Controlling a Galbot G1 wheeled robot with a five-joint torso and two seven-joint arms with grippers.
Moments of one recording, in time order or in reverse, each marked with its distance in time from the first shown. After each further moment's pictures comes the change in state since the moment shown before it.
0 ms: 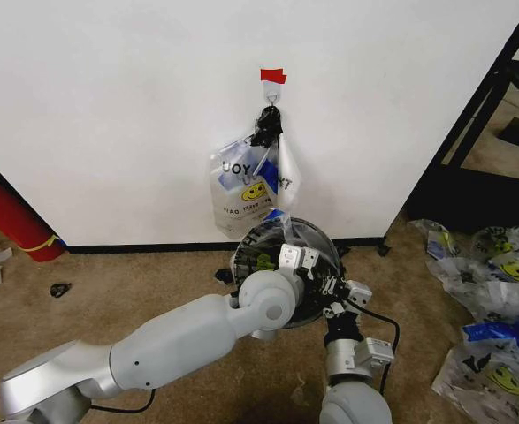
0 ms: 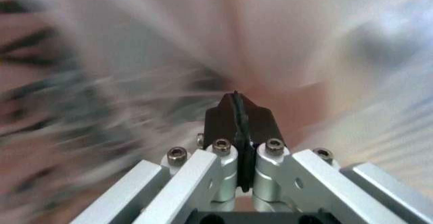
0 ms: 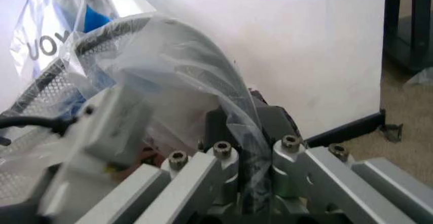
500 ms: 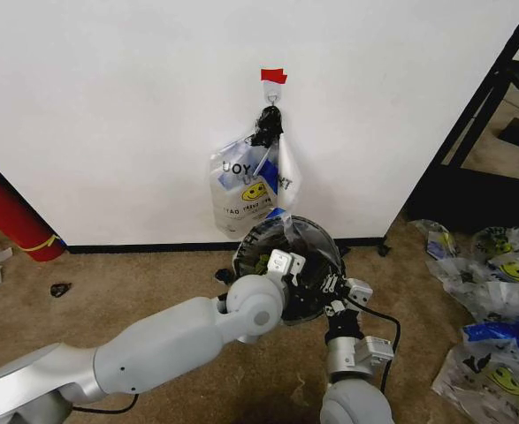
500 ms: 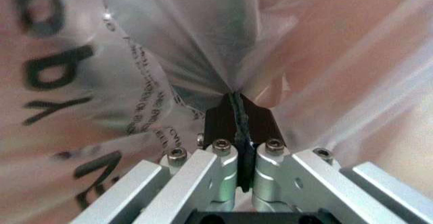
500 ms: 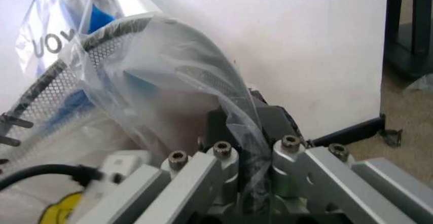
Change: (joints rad) left arm 0.007 0.014 0.055 0.022 0.038 0.070 -0.017; right arm -0.010 0.003 -0.010 -0.004 -0.032 0.014 -0.003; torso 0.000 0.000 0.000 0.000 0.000
